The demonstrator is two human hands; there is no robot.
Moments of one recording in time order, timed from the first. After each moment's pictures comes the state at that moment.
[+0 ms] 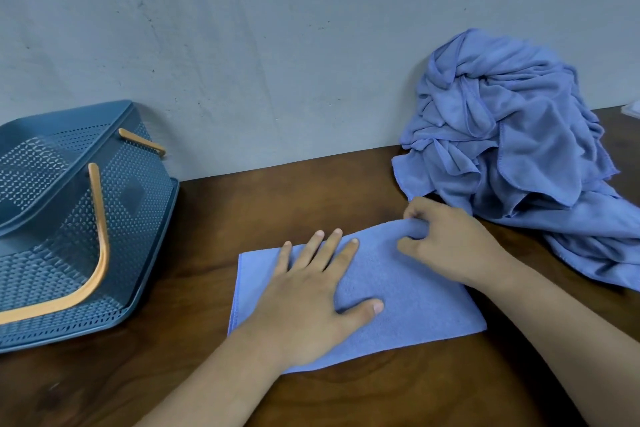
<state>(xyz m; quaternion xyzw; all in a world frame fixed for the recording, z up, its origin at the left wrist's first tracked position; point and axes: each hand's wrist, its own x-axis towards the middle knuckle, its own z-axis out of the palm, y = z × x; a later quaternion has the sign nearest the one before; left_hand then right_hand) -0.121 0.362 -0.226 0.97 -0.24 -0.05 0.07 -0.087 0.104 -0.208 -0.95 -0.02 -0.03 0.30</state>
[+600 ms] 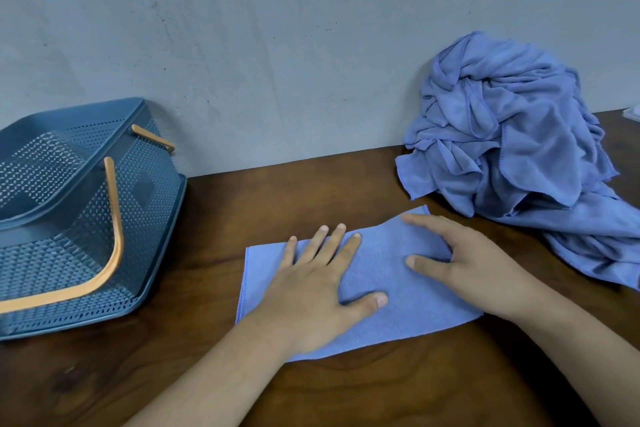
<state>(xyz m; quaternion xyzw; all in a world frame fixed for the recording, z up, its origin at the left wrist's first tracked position) -0.121 0.363 -0.225 0.97 -0.23 -0.06 0.08 -0.126 0.095 -0.212 -0.90 -0.08 0.00 0.44</state>
